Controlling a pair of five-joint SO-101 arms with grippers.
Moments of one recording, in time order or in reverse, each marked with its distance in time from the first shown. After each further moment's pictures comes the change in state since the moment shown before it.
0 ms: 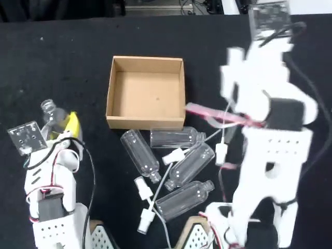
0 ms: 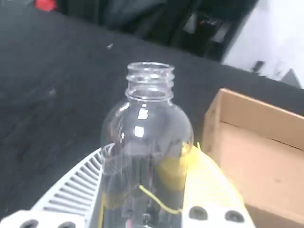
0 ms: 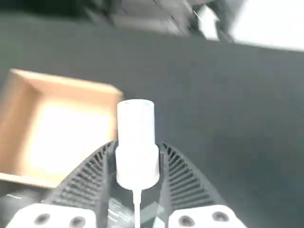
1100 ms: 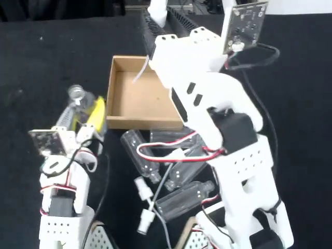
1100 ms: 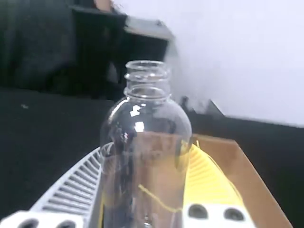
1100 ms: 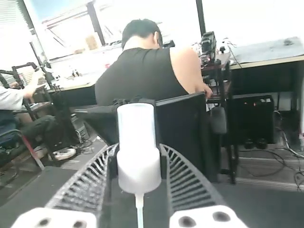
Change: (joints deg) left arm 14.8 -1.0 6.8 -22.2 -0.1; right arm -22.0 -5.2 11.9 -44.1 -18.9
